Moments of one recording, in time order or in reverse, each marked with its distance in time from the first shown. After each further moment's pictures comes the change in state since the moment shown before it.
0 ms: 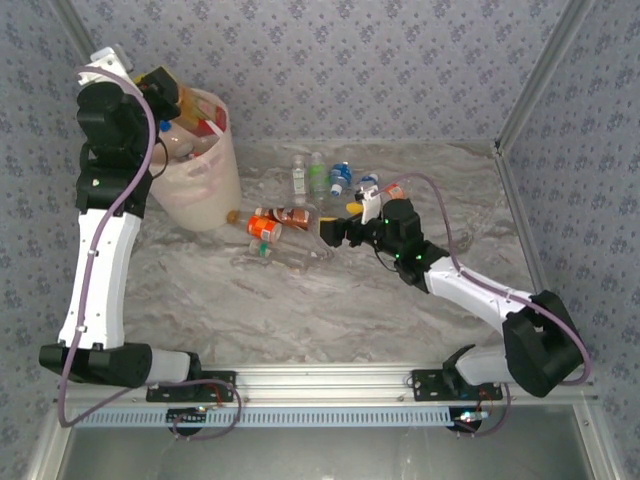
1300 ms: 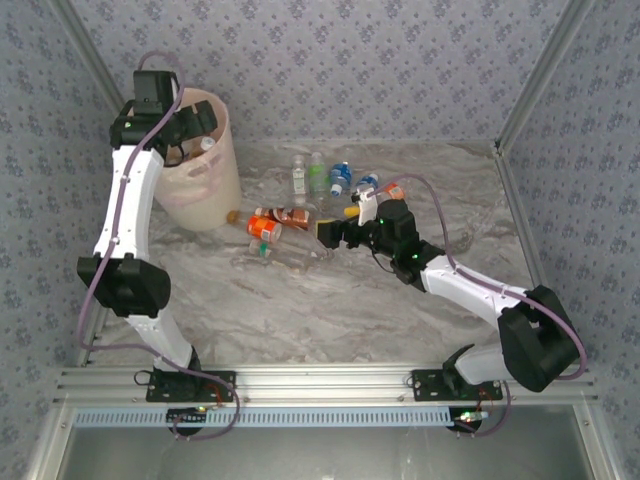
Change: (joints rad) left arm 0.052 0.437 0.323 -0.564 0.074 0.084; right arm 0.014 0.025 0.010 -0.031 0.010 0.020
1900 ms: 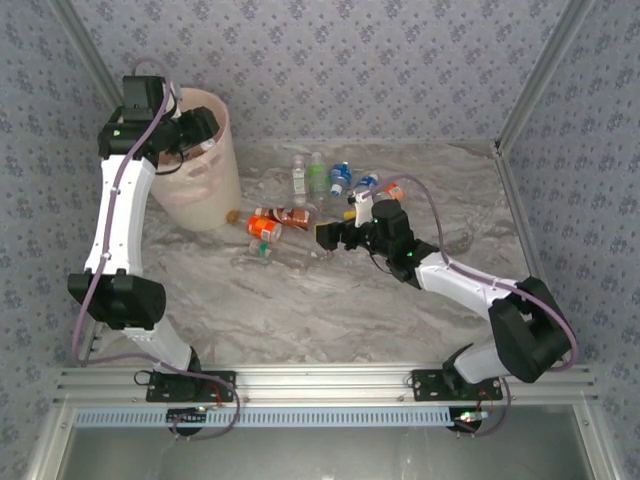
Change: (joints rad) left arm 0.012 -0.098 -0.060 -0.048 0.267 -0.119; right arm 0.003 0.059 0.014 -0.023 0.015 -0.001
